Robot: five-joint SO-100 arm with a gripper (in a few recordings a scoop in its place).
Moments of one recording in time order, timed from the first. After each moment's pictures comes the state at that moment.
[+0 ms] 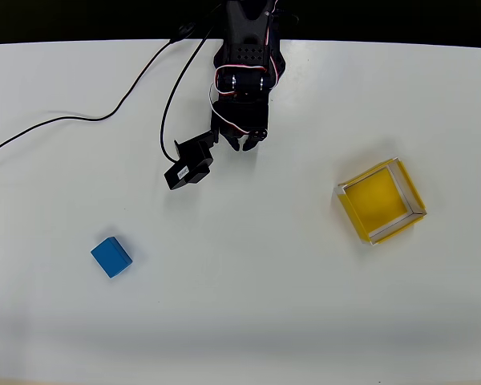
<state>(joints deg) -2.3 190.0 178.7 77.0 -90.2</state>
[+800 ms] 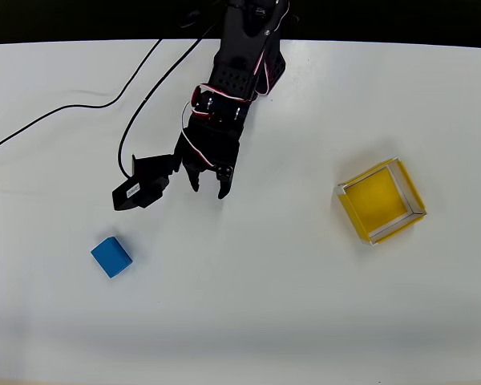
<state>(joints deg) 16.3 136.6 148.0 37.4 -97.2</state>
